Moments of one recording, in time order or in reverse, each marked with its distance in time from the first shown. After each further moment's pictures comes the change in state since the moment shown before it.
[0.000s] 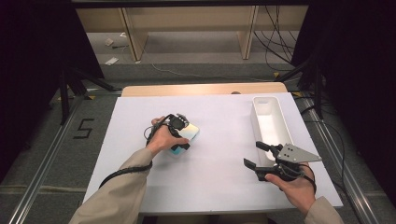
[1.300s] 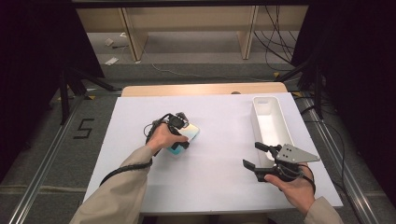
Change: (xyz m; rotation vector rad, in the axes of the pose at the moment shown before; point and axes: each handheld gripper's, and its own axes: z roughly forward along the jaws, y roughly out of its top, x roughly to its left) left arm 0.004 0.003 -0.001 0.044 -0.079 -0.079; right arm 0.001 -0.001 0.001 0.014 0.013 -0.003
